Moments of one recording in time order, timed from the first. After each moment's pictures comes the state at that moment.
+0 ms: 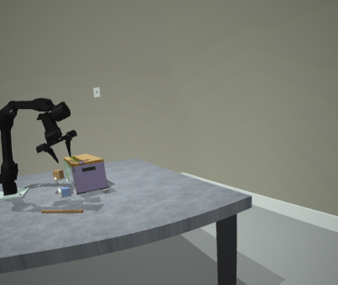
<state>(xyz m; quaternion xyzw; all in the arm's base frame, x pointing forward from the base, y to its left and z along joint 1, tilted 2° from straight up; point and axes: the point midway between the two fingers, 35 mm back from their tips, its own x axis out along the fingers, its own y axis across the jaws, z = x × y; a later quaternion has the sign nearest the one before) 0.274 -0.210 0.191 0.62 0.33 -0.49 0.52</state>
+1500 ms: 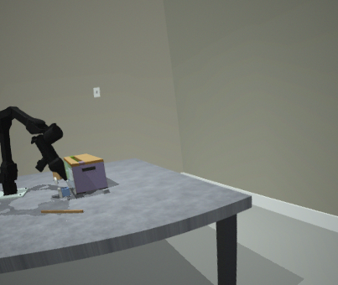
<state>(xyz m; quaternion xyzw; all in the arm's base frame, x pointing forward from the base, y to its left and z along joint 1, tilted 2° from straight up) 0.261 -0.223 0.108 0.85 -0.03 -0.52 0.00</state>
